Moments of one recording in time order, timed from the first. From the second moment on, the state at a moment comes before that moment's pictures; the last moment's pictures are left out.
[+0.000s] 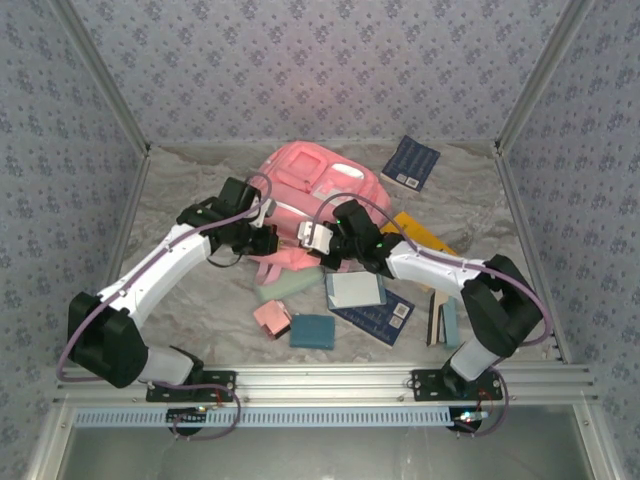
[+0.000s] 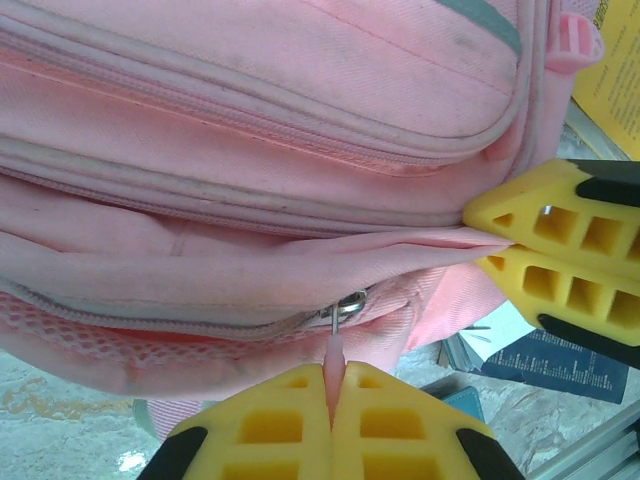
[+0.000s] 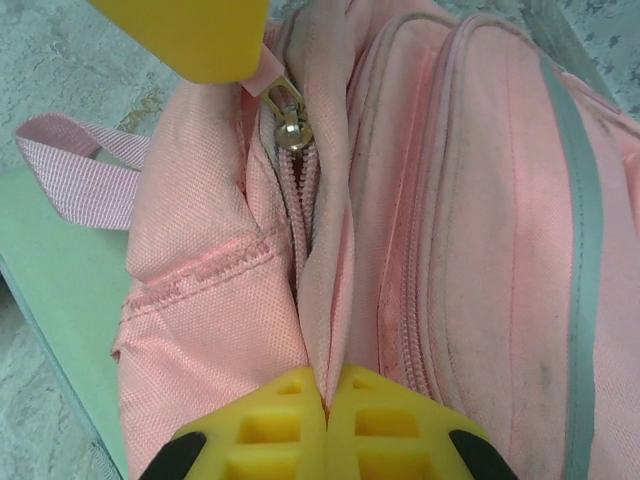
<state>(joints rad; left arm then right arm) -0.49 1.38 1.16 -0.83 0.24 -0.34 0.74 1.59 0.98 -0.03 -0.28 -0.64</state>
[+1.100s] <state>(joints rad) -0.33 1.44 1.14 -0.82 0.18 -0.39 0.66 1.45 0.91 -0.06 -0.28 -0.67</state>
